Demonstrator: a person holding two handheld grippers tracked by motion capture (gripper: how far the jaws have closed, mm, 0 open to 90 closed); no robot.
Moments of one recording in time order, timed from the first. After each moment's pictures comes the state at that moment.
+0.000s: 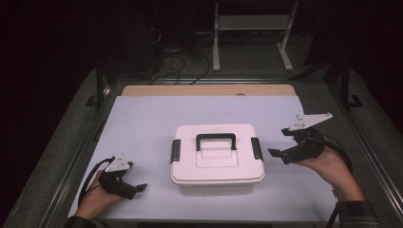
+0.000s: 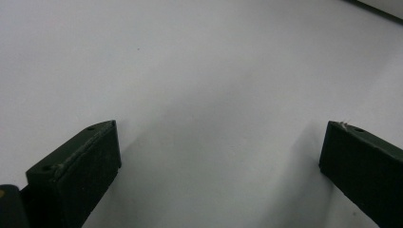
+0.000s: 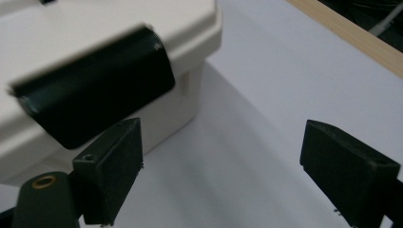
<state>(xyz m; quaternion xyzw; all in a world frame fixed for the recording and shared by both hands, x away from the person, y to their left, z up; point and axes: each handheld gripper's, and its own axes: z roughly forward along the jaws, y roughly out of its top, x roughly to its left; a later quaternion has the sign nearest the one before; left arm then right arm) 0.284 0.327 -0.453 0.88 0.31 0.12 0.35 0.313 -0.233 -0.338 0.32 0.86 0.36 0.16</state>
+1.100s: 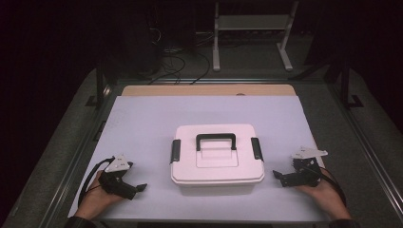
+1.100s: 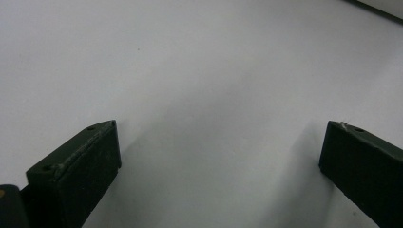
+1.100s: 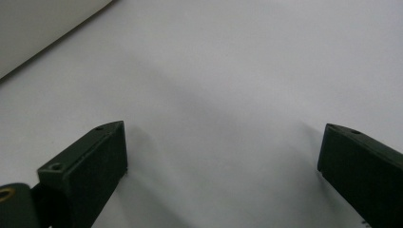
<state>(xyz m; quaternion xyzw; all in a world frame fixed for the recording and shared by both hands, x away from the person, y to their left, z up) 0.284 0.327 -0.453 0.88 0.31 0.12 0.35 0.290 -0.260 -0.458 0.44 0.81 0.33 0.18</state>
